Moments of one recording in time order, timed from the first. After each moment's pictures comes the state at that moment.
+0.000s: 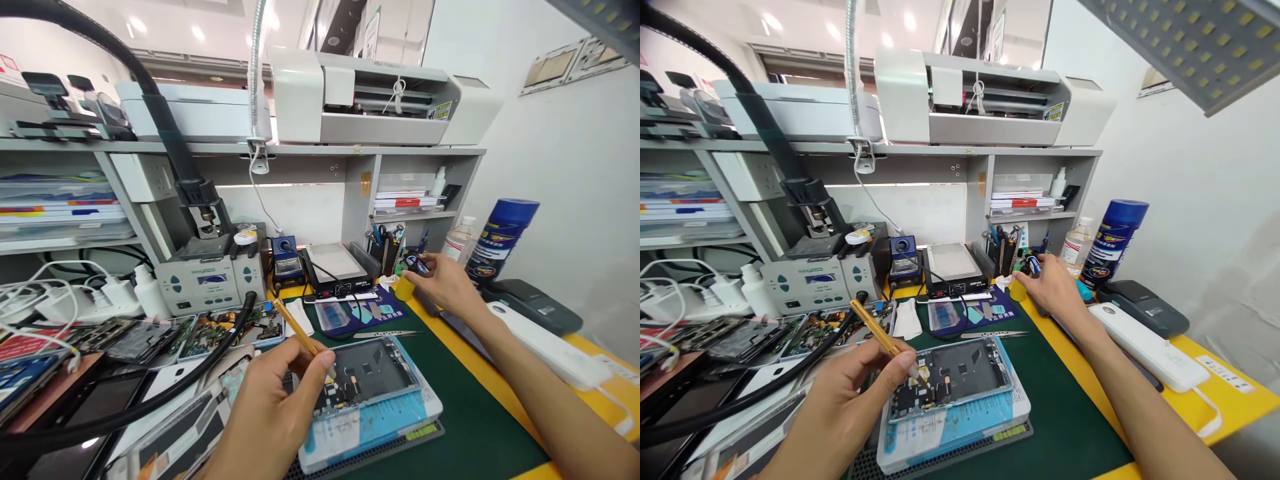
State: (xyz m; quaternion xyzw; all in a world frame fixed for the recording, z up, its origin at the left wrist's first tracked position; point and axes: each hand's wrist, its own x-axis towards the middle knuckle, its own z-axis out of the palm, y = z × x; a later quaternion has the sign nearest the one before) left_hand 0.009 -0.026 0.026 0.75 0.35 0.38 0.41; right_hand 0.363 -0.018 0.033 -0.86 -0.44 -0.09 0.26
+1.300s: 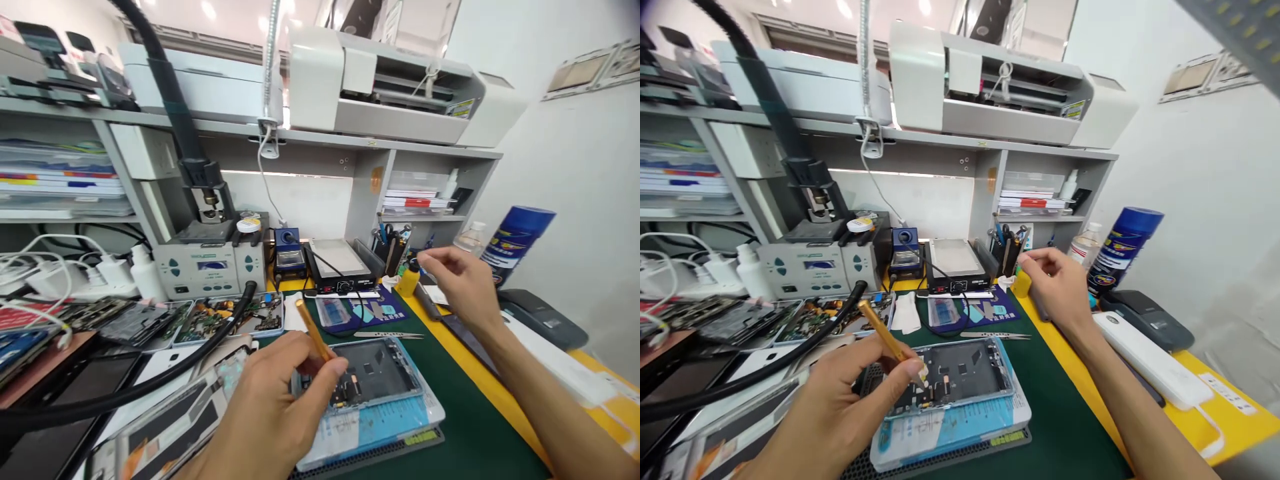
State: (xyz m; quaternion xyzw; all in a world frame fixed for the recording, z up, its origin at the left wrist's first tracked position) left_hand 0.008 -0.022 0.021 0.82 0.31 0.37 0.32; right_hand 0.317 -0.037 0.055 -0.76 -0.52 0.03 0.38
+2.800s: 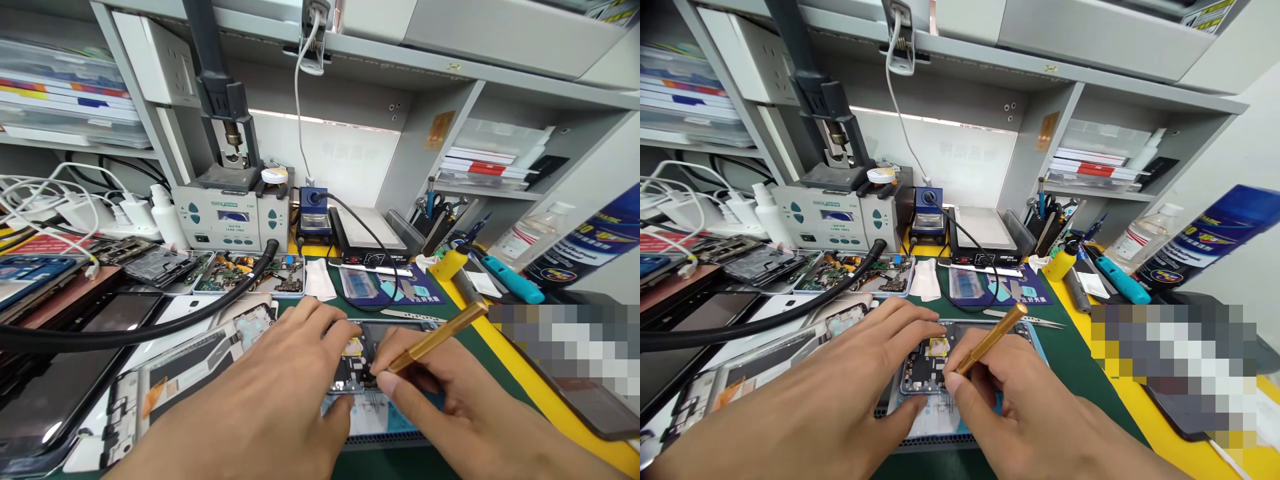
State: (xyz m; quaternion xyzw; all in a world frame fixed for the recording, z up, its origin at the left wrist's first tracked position) left_hand -0.012 -0.016 0.018 0.91 0.28 0.20 0.22; right_hand 0.210 -0.085 0.023 -0.53 -0.76 0.27 0.27
